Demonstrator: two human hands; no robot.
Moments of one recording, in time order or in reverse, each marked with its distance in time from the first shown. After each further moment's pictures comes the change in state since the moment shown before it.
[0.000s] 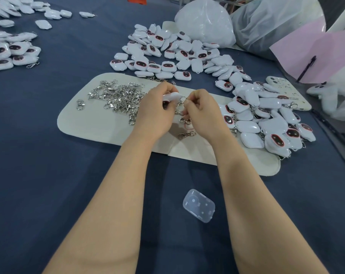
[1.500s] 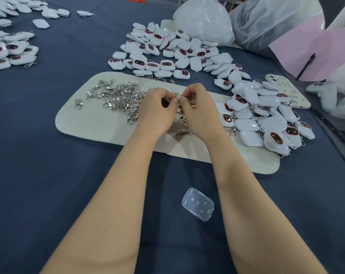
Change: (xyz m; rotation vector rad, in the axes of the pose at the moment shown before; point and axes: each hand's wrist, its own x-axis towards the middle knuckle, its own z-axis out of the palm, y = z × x) left_hand 0.003 0.001 0.008 -0.080 -0.013 -0.244; right_hand 0.002 0.001 0.008 -0.055 0.075 -0.103
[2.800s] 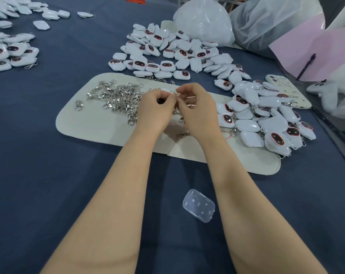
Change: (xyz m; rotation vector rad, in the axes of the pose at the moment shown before) left_hand 0.001 0.003 -0.001 -0.191 0.043 -0.074; right_hand -0.001 -0.002 0.007 0.097 0.081 -0.009
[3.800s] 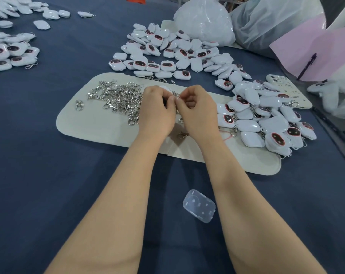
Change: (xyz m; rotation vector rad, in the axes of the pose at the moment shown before) left_hand 0.001 -0.007 0.005 0.325 0.099 0.187; right_hand 0.001 0.004 0.004 -0.006 0.047 -0.001
